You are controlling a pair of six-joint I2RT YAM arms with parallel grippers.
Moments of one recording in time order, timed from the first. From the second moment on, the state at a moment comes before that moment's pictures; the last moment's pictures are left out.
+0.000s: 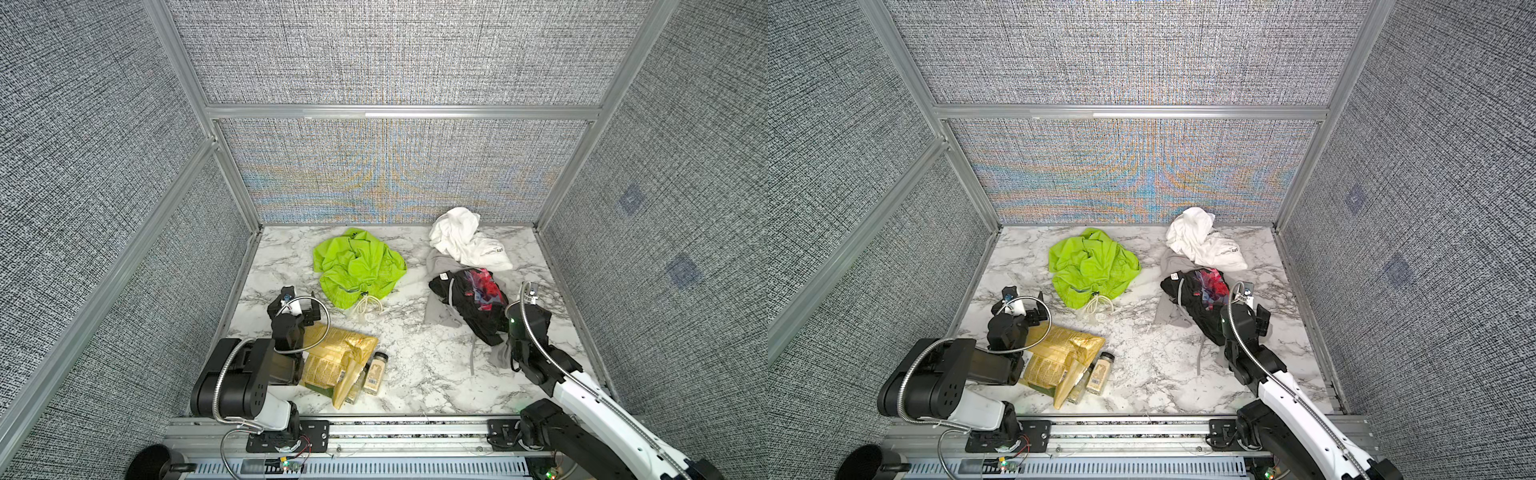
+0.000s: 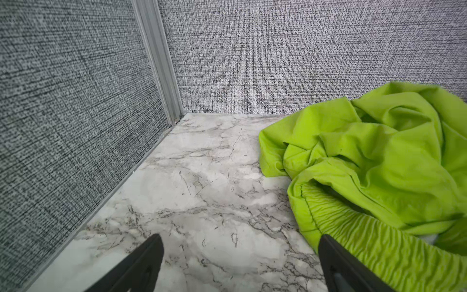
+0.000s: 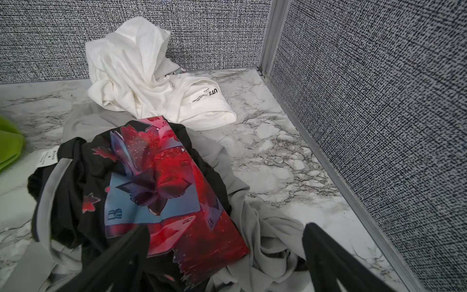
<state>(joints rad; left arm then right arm) -0.04 1.51 0.16 1.21 -0.16 0.01 0.38 0.80 0.43 -0.13 0.65 0.22</state>
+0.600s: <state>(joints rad) -0.02 1.51 0.17 1.20 -0.01 0.03 0.11 1.15 0.35 0.40 0.41 0.04</state>
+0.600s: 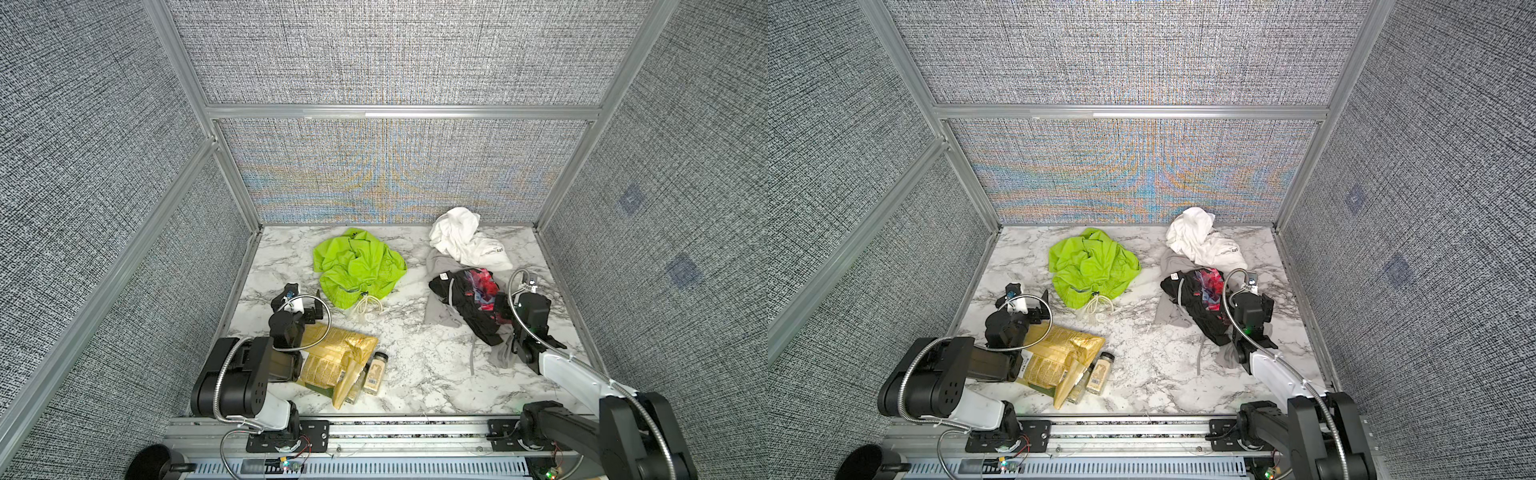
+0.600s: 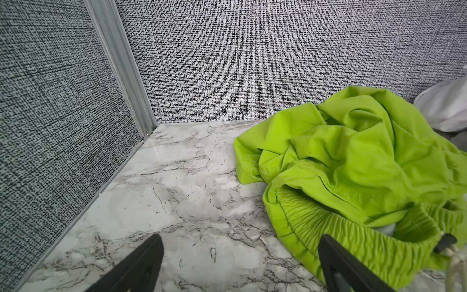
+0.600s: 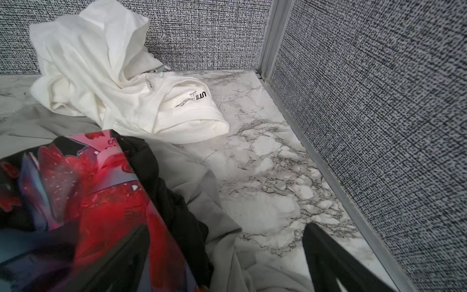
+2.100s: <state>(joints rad) -0.02 1.51 0.17 1.20 -0.01 0.03 0.04 1.52 0.30 0.90 0.26 -0.03</state>
